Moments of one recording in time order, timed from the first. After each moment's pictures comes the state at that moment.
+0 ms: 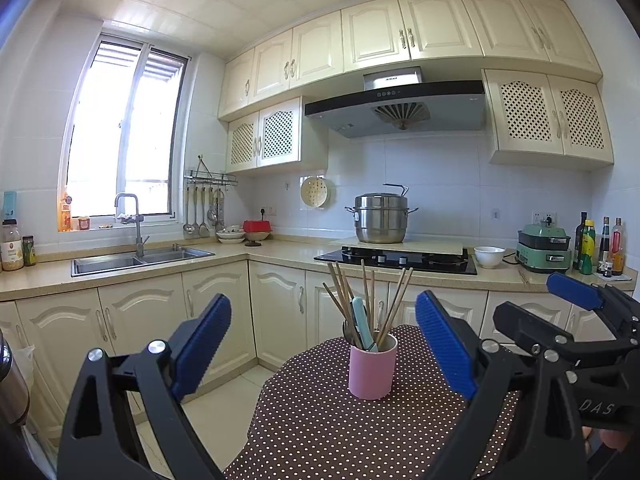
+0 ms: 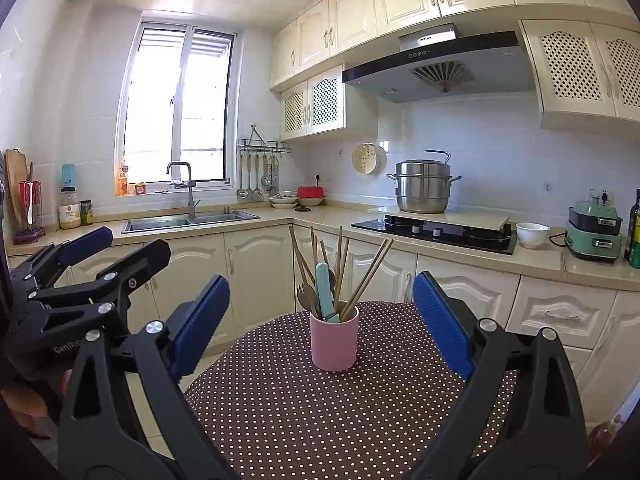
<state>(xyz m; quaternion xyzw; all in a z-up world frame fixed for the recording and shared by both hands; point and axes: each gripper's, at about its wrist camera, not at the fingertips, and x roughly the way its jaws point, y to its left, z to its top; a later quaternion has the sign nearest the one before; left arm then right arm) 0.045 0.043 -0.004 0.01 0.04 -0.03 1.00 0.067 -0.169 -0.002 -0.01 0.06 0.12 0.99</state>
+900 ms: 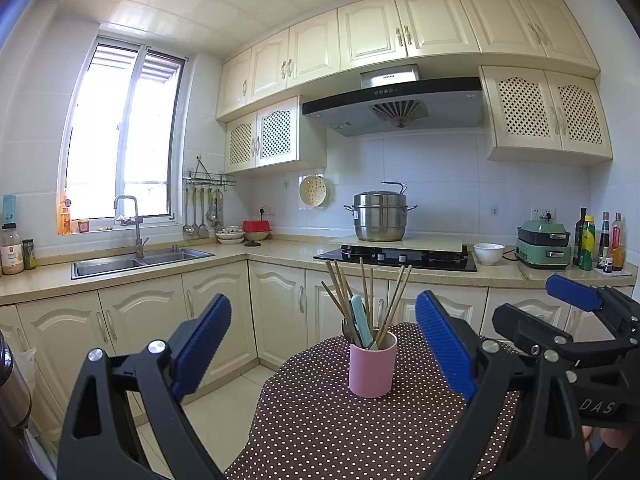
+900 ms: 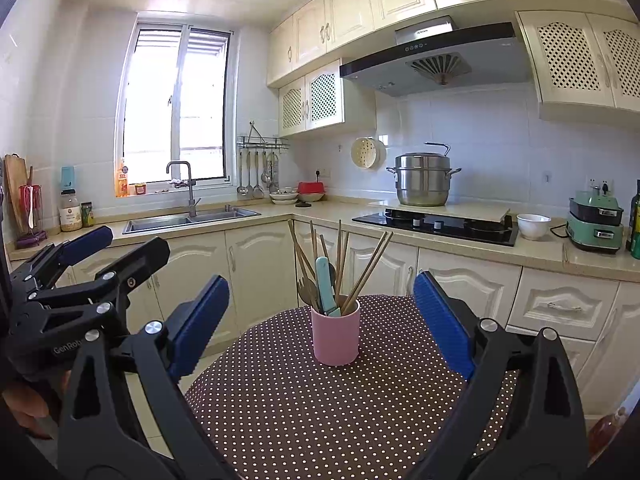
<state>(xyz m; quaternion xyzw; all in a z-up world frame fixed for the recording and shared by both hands) 0.045 0.040 -0.002 0.01 0.04 -0.03 1.00 0.067 -0.170 -0.006 0.00 0.06 0.12 0.99</state>
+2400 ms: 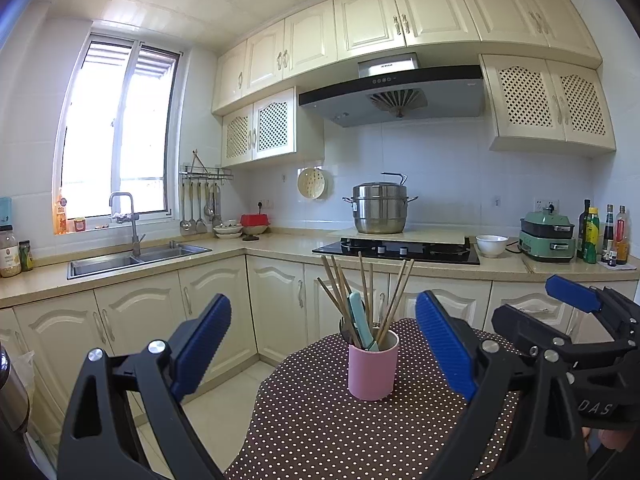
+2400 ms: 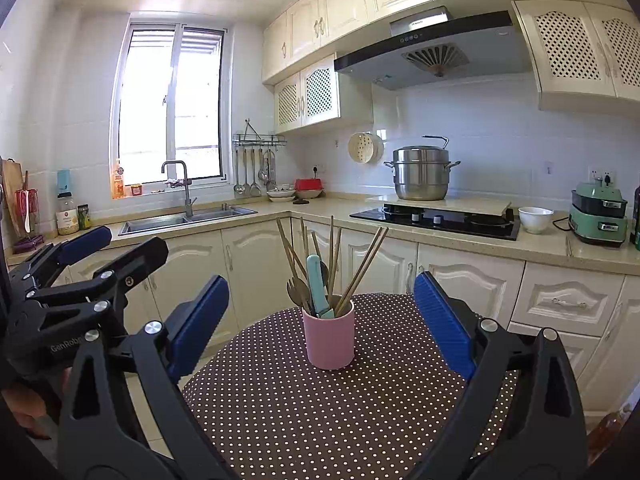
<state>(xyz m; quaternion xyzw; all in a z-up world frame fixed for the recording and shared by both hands) 0.079 0.029 -0.010 0.02 0.06 -0.03 1.00 0.088 -0.172 -0.008 0.01 0.08 0.12 0.99</state>
